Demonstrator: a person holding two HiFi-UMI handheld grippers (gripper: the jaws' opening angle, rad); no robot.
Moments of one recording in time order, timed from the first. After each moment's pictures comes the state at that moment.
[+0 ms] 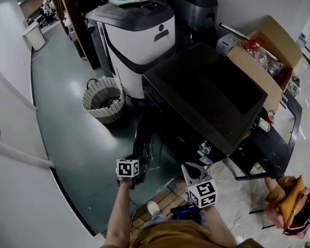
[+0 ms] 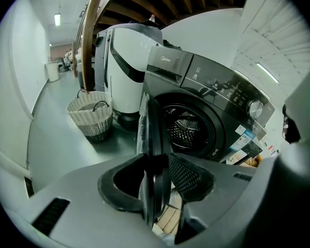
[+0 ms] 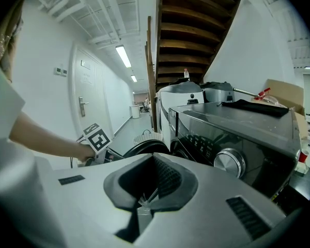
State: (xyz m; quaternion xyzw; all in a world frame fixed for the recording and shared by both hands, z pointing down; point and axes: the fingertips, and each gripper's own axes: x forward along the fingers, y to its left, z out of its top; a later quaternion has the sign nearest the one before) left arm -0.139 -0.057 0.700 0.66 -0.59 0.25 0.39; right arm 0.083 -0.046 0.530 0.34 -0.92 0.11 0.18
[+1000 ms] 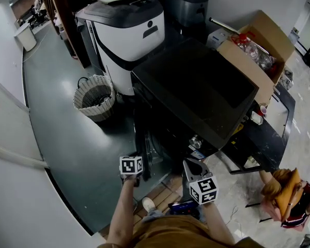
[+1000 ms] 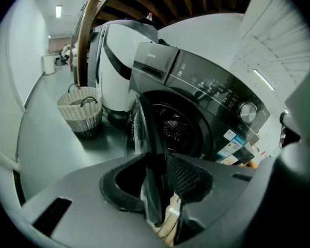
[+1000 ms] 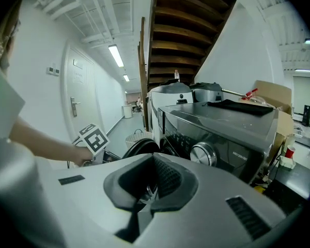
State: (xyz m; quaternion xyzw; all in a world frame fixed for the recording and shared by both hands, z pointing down) left arm -0.076 -0.071 0.697 0.68 -0.57 0.22 0.41; right arm 0.128 -0.049 0.527 0.39 -0.90 0.11 0.18
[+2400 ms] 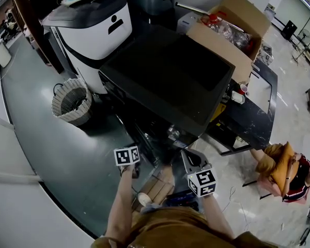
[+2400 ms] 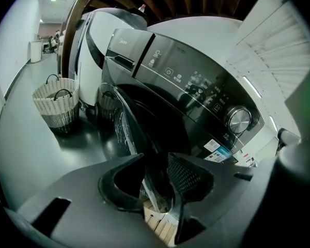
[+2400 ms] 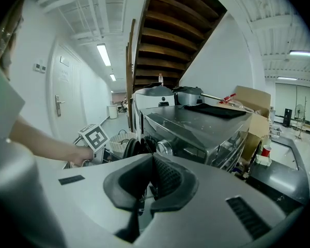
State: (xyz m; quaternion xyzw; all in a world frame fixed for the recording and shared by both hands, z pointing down) left arm 0.017 -0.115 0.695 0.72 -0.51 0.19 0.44; right arm 0.205 -0.059 0.518 0.46 -0.86 0.11 0.19
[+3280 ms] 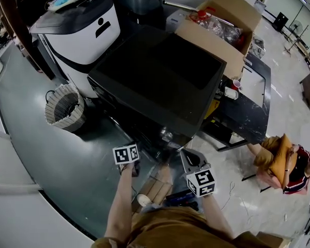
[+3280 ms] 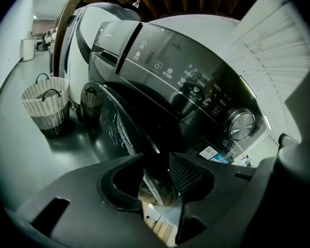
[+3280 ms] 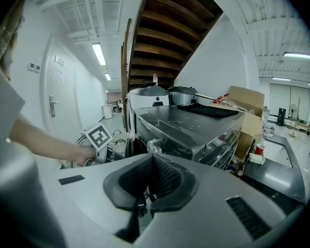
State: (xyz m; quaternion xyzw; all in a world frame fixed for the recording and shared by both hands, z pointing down) left arm 0.046 -0.142 0.695 0.73 -0.48 0.19 0.44; right arm 0.224 -0.065 0.516 0.49 -0.84 0.11 0.19
